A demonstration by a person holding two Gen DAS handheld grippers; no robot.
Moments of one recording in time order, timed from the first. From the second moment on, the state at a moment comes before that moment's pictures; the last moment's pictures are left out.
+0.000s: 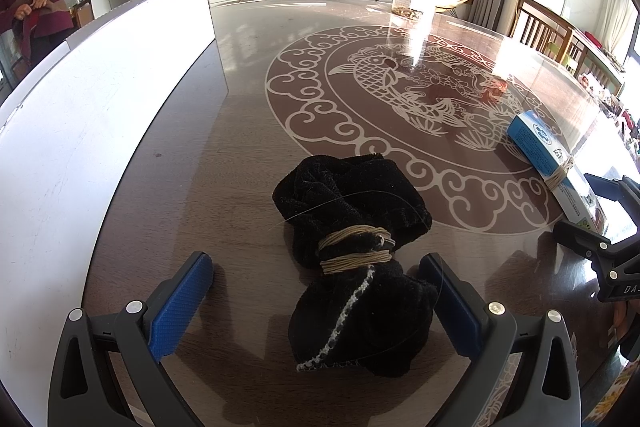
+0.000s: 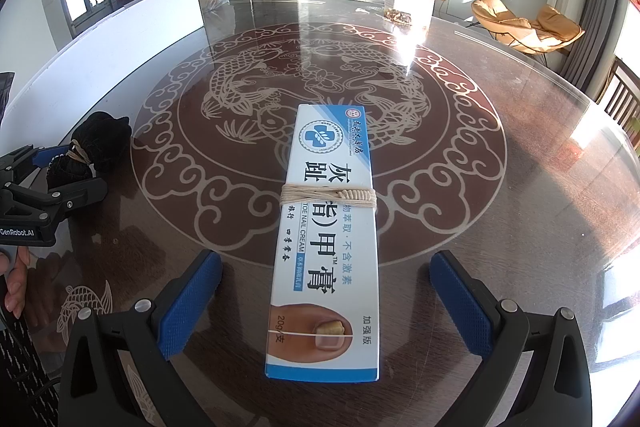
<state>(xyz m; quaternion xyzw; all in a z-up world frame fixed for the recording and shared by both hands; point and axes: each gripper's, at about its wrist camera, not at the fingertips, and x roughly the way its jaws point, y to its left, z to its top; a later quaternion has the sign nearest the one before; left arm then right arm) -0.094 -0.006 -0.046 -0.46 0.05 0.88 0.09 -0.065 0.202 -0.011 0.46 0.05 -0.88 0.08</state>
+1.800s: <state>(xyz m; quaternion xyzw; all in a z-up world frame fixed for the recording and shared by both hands) -0.070 -0.260 0.120 -0.42 -0.07 0.90 -0.04 -0.176 -0.065 0.230 0.36 0.11 -0.85 0.36</state>
